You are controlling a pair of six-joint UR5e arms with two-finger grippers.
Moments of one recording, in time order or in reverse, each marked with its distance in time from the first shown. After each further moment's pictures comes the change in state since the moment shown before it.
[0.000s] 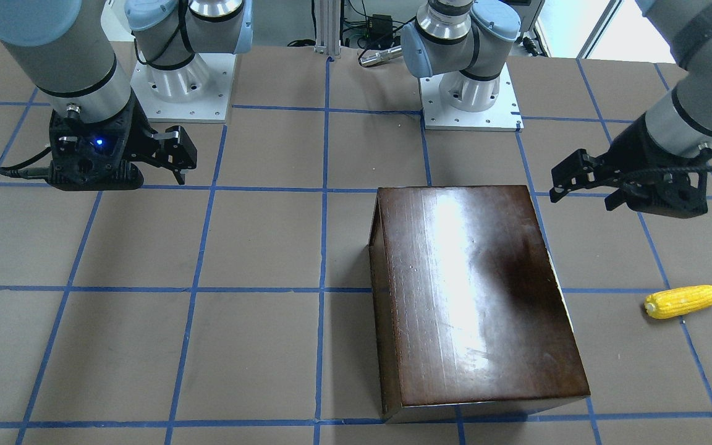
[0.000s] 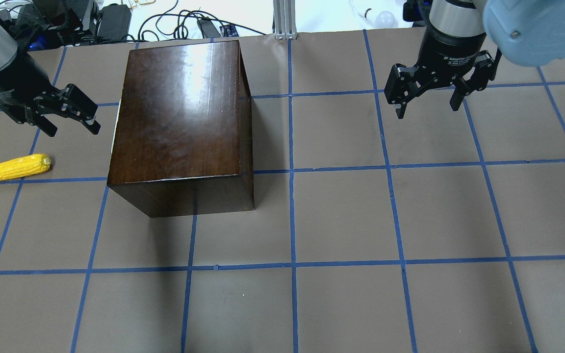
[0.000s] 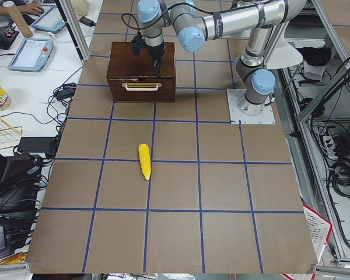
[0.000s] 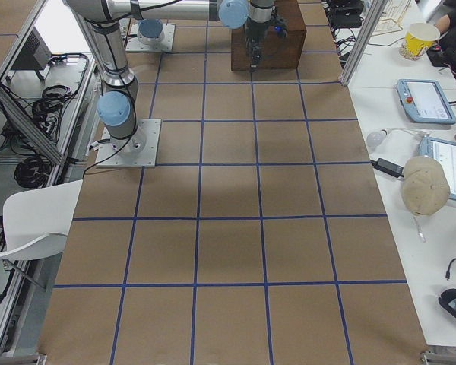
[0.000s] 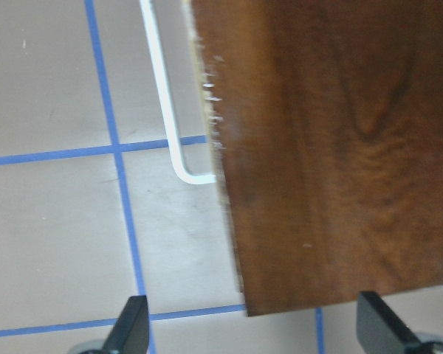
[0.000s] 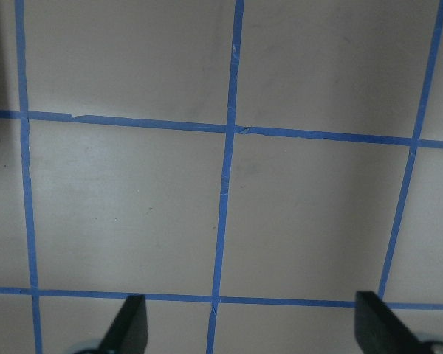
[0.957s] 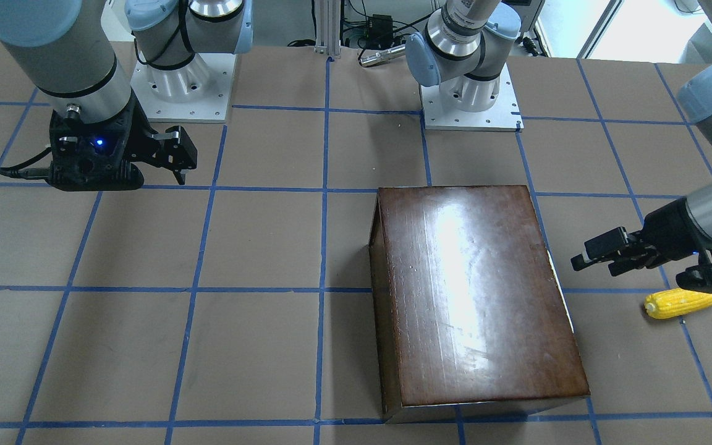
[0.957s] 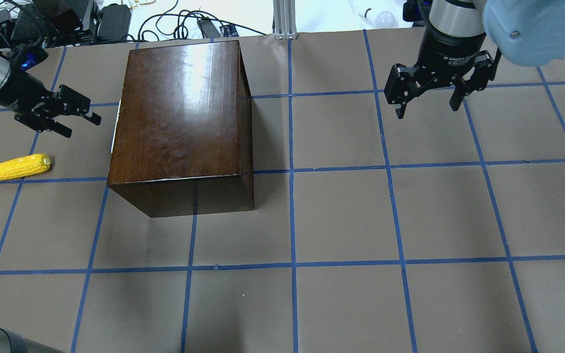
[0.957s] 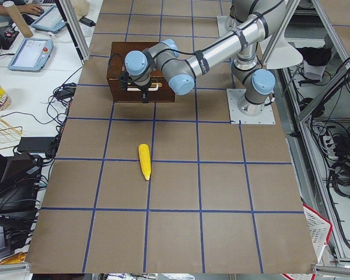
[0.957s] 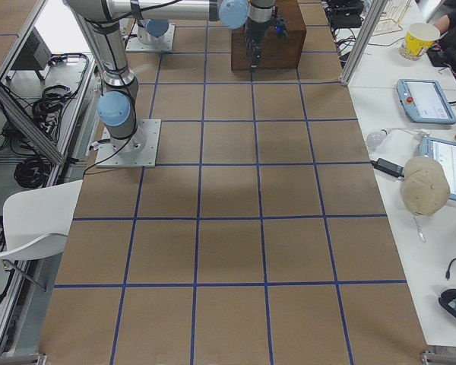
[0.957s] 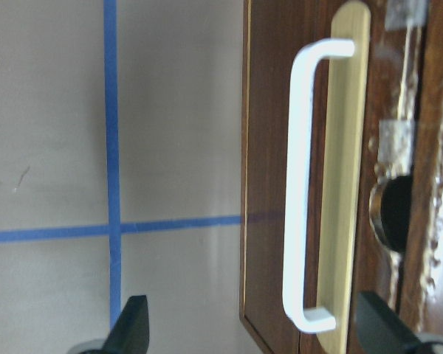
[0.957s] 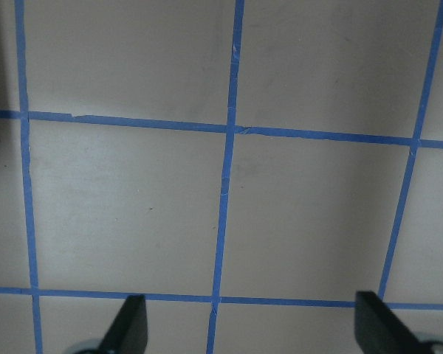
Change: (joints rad) left arm 0.139 -0.200 -0.002 0.146 -0.252 0.035; right arm 0.000 0.000 0.000 0.000 0.001 0.000
